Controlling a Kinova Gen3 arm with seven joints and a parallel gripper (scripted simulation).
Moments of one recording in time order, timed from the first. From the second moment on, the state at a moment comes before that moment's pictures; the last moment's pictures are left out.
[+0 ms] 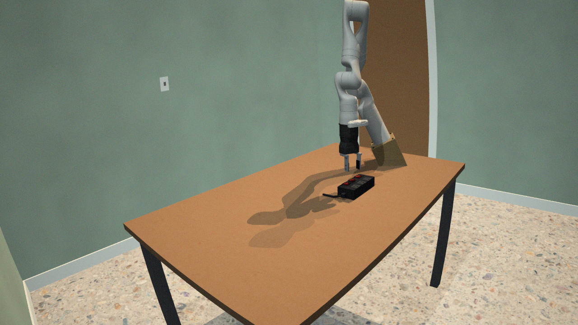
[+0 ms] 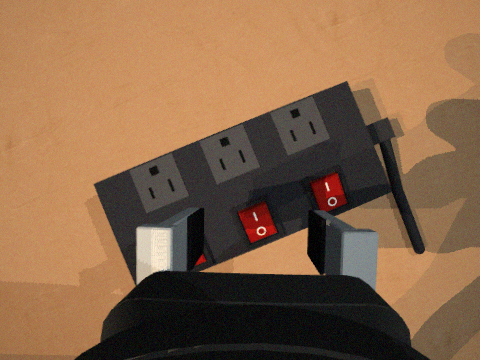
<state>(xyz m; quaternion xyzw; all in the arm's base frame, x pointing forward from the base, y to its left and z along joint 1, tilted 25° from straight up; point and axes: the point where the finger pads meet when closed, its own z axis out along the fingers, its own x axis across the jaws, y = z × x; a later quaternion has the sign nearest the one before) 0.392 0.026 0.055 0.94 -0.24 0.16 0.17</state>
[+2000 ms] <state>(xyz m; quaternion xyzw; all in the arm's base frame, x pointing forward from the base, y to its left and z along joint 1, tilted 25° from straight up) 0.391 0.021 0.054 0.94 -0.25 0.16 0.16</state>
